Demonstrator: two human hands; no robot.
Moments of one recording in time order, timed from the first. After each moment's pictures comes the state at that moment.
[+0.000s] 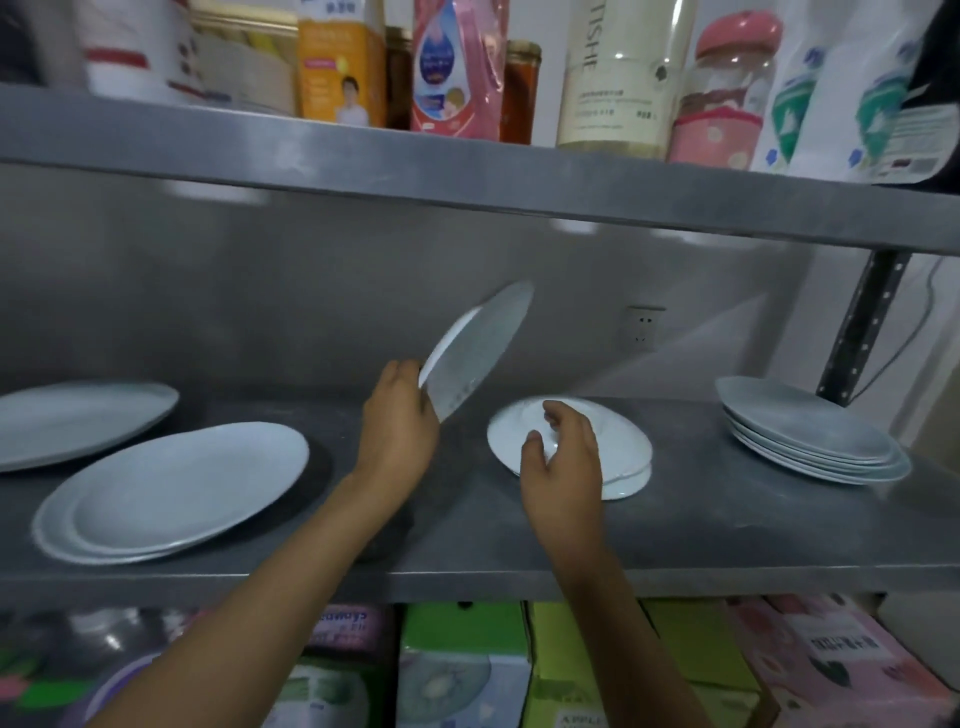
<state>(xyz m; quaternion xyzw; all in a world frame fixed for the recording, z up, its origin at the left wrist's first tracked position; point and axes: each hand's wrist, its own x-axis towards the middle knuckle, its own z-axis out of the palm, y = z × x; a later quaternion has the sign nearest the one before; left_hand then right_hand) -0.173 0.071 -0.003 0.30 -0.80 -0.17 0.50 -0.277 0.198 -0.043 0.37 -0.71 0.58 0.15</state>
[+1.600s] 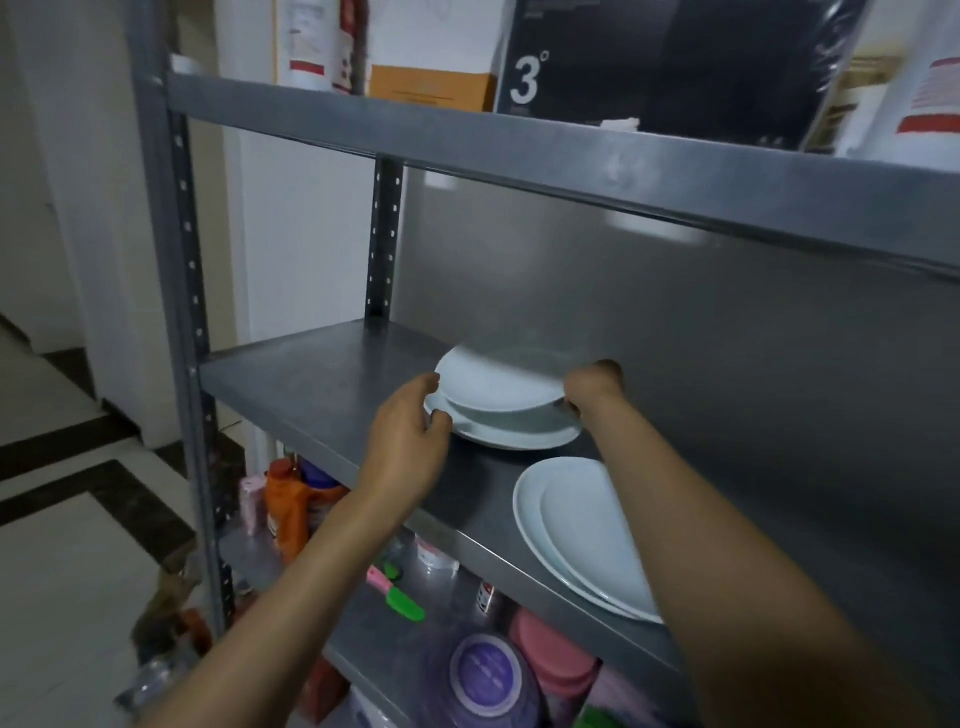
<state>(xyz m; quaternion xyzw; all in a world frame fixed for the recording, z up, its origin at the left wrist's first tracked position) 0.185 -0.096 -0.035 0.51 -0.64 -0.20 0.54 -0.022 -0.170 0.030 0.44 -0.72 0.47 -0.26</state>
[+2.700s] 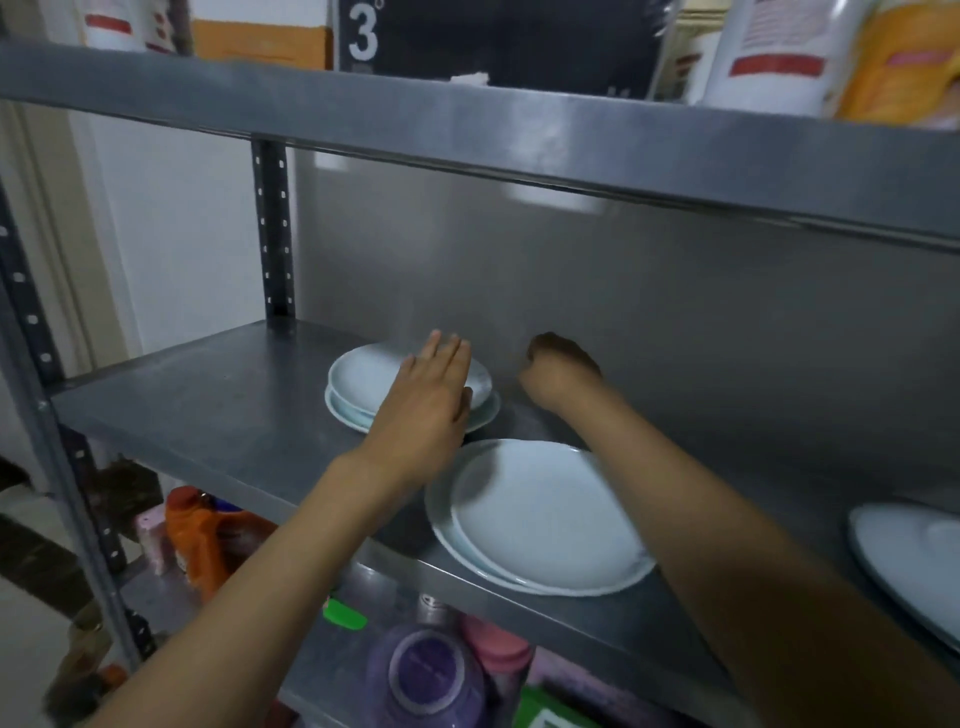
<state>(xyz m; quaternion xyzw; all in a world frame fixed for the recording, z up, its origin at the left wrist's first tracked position) 0.102 -0.118 -0.007 0.41 -0.85 0.00 0.33 -0.079 -0.144 0.040 0.61 -0.78 0.17 0.04</state>
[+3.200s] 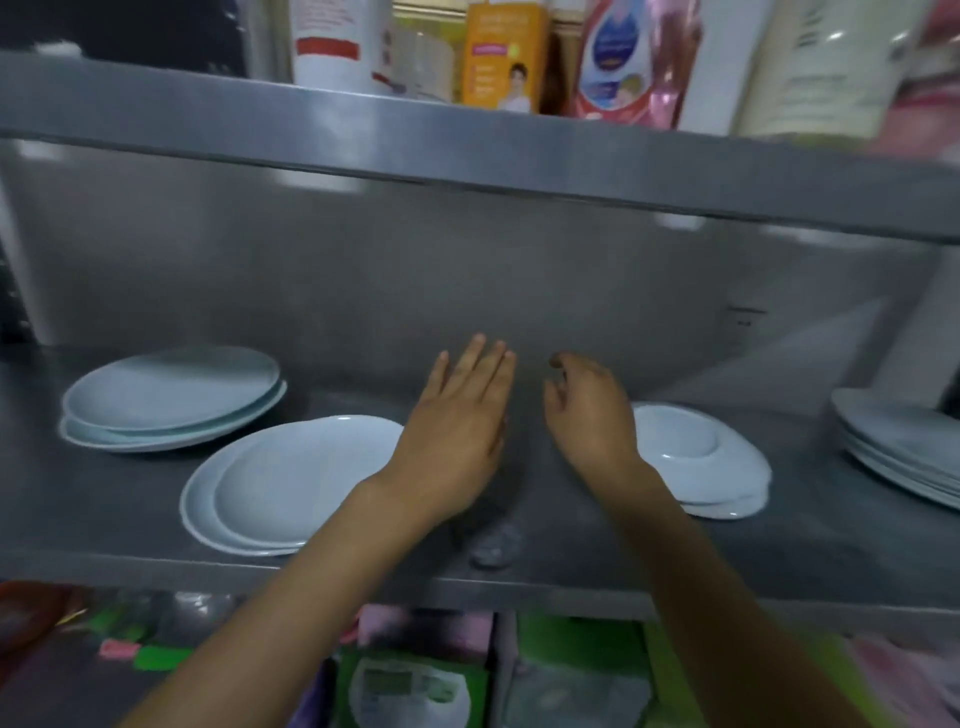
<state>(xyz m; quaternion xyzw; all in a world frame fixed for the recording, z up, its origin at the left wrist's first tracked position) -0.084 0.030 0.002 0.18 -0.92 0.07 0.34 -0.241 0.095 0.012 0.48 -0.78 0.34 0.21</state>
